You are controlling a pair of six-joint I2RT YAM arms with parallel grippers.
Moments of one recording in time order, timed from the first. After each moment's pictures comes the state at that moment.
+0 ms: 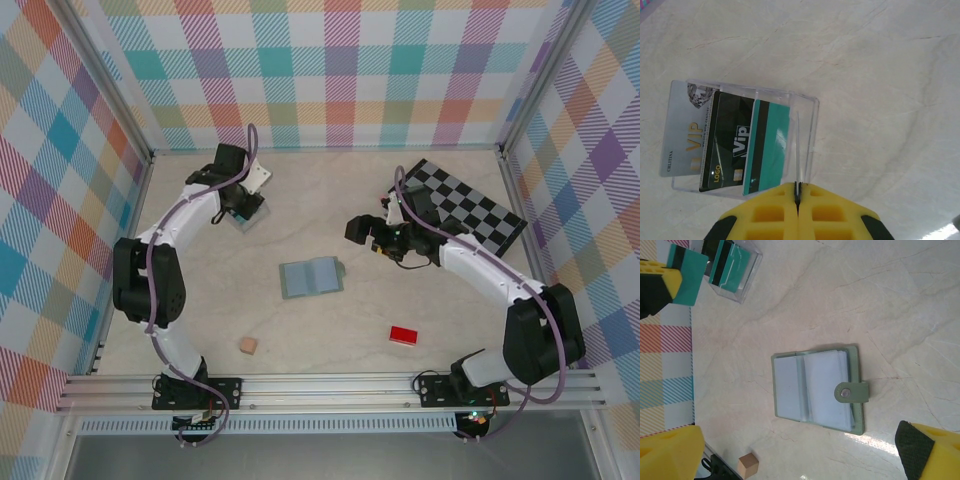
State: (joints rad) left arm -0.20 1.81 1.49 -0.67 0.00 0.45; right arm 0.44 1.42 0.99 -0.40 -0.48 0.71
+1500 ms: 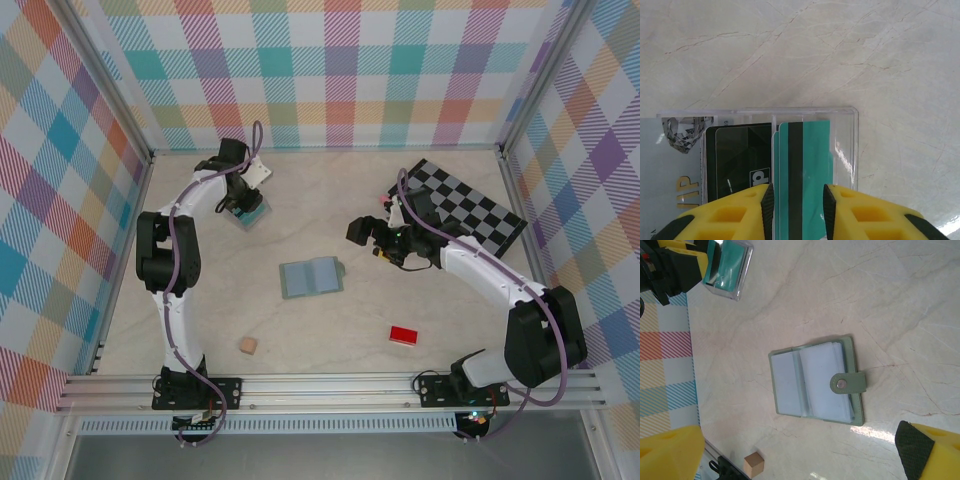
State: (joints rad) left arm -0.15 2.09 1.71 -0.71 0.03 0.55; right arm 0.44 1.40 0.97 -0.42 -0.48 0.77
